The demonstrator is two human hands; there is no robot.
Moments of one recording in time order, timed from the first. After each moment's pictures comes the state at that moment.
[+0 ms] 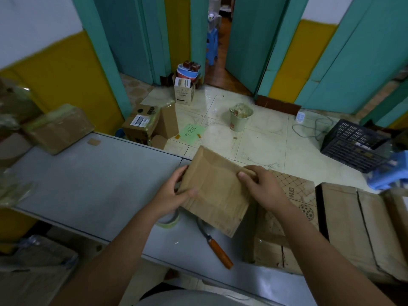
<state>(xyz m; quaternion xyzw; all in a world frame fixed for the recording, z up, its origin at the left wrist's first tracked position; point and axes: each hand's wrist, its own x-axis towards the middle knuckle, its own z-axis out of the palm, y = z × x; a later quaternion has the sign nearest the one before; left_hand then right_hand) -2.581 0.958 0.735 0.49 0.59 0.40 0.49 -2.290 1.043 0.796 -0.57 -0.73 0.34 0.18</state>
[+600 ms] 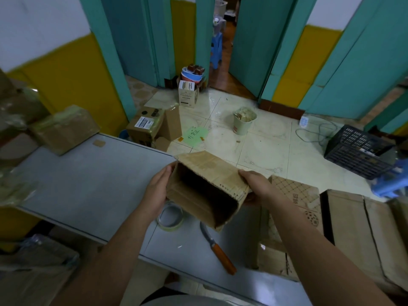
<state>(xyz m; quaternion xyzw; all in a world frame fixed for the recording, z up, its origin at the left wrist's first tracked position) -2.599 0.956 0.760 0.28 0.59 0.55 0.53 -2.326 1.065 0.794 -0.64 -0.46 0.60 0.14</state>
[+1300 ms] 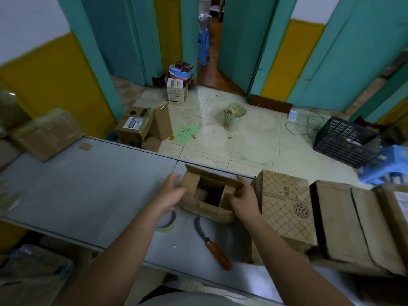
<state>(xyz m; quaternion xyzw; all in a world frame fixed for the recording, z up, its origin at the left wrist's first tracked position) -2.574 0.988 0.724 0.33 0.71 0.32 0.53 -2.327 1.013 0.738 -0.65 -0.56 0.44 0.27</state>
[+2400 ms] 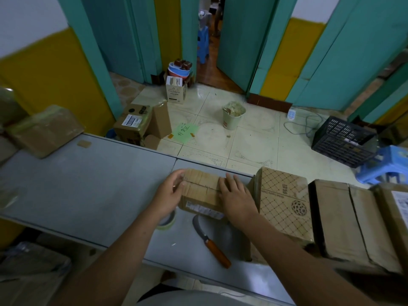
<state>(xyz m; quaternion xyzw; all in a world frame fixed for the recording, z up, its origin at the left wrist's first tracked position) -2.579 0.974 0.698 0.51 0.62 0.41 0.43 -2.332 1.013 0.728 -0.53 -0.84 0.10 -0.06</state>
